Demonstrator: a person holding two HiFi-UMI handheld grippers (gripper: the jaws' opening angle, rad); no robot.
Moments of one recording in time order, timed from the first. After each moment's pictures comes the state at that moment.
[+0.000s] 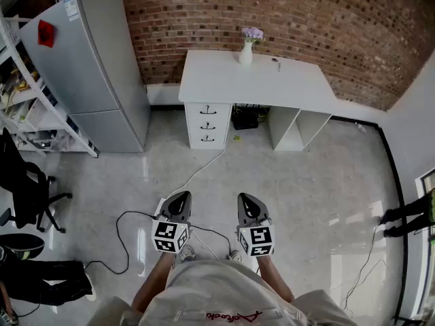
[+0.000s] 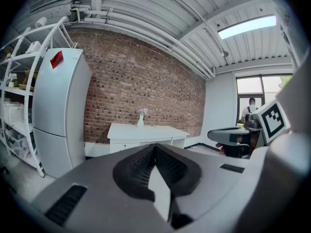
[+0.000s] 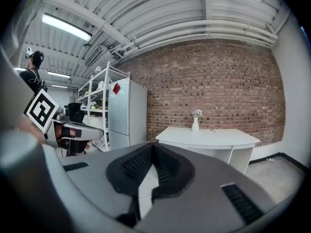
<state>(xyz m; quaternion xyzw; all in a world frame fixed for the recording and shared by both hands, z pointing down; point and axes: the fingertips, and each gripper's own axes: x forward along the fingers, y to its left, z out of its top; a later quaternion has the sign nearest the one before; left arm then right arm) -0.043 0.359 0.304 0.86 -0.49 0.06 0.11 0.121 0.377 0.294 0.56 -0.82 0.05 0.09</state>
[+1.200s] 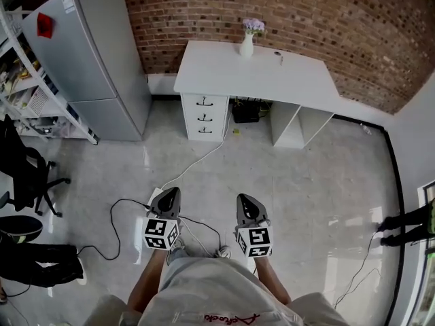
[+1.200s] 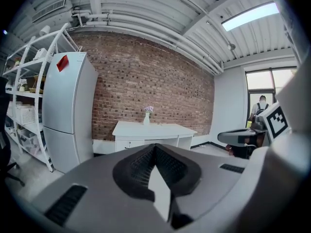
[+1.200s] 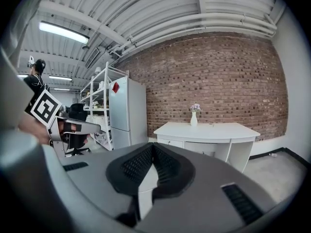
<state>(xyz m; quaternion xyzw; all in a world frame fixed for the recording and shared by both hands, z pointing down) -0.003 0.368 0.317 0.83 -0.54 0.07 0.11 0.195 0.386 0.319 0.54 -0.83 0.08 0.10</state>
